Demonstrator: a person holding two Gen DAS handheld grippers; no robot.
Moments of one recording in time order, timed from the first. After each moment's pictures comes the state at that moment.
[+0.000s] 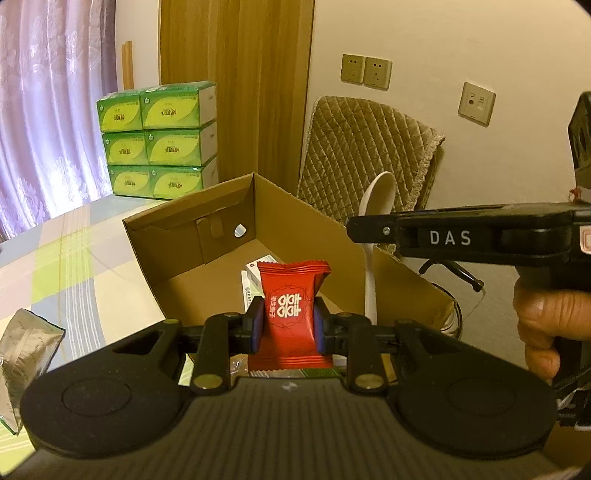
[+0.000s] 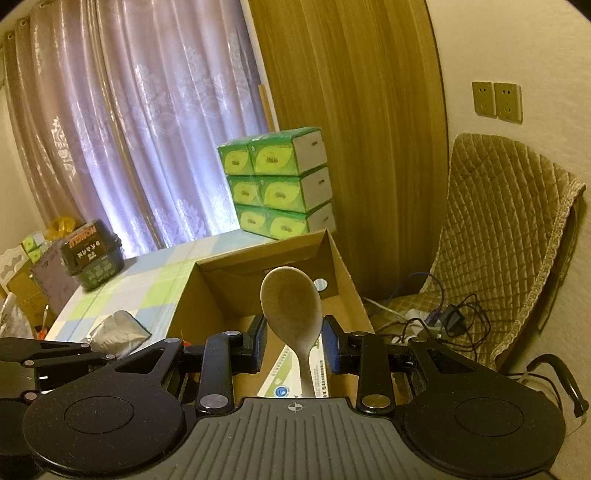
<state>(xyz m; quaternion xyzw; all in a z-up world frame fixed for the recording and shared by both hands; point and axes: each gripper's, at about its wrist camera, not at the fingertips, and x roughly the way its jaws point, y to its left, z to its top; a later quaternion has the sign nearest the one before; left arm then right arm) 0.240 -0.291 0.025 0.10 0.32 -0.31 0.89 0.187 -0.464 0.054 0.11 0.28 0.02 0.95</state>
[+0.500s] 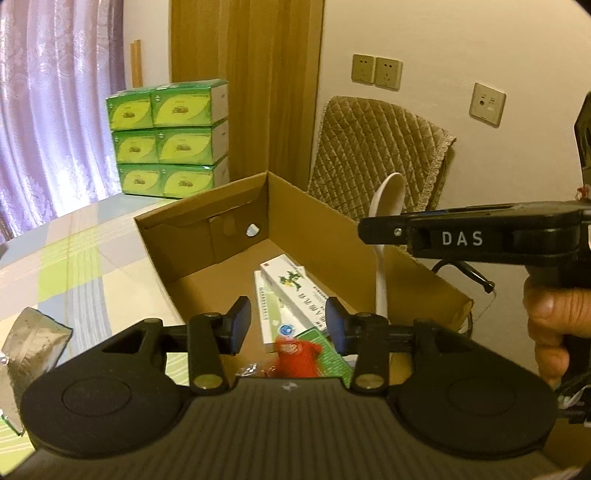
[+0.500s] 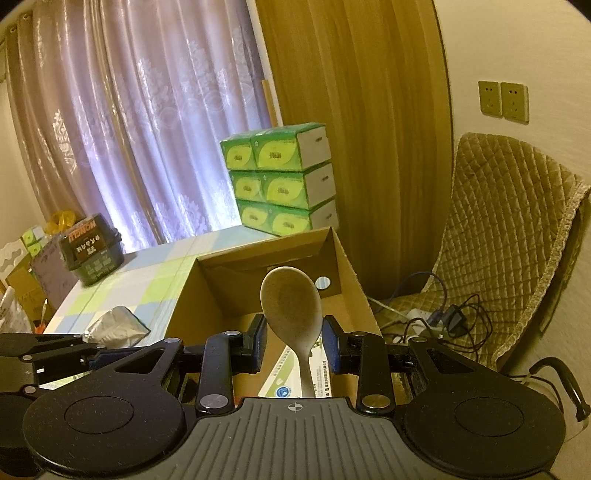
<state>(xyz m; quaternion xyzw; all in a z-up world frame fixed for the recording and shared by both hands) 0.245 -0.282 0.021 0.10 0.31 -0.29 0.90 0.194 -0.458 0.050 0.10 0.28 0.03 0.95</state>
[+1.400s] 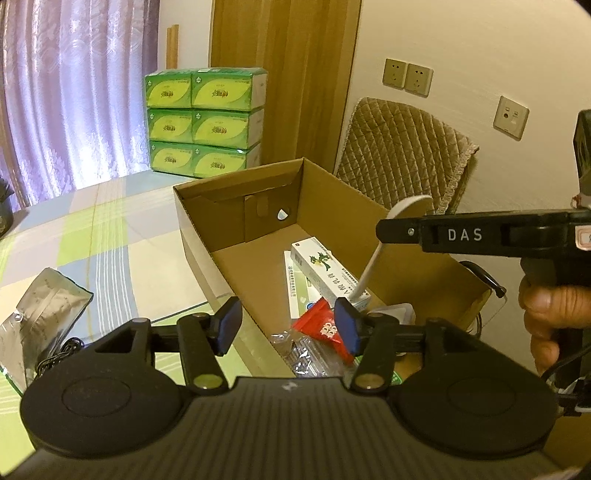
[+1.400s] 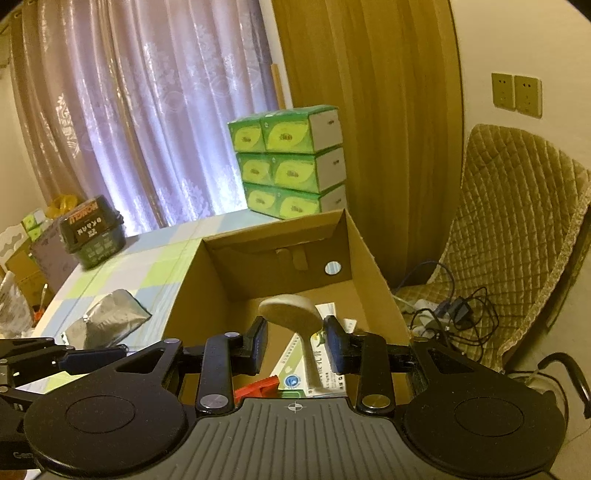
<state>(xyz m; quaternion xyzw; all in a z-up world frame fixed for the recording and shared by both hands) 0.237 -0.245 0.012 0.06 0.33 -0.26 0.91 0.202 -0.442 0.033 0.09 0.30 0.03 0.95</state>
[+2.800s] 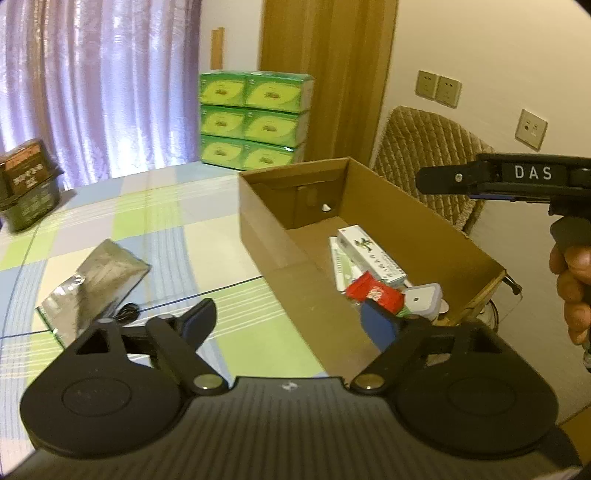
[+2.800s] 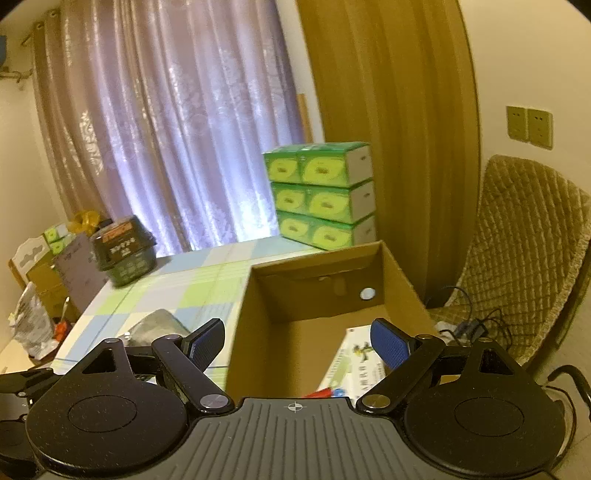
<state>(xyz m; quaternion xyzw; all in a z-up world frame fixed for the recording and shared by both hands) 0.200 -0.177 0.024 0.05 0.32 -0.20 0.92 0.171 -0.395 0.077 0.09 0.26 0.06 0.96</state>
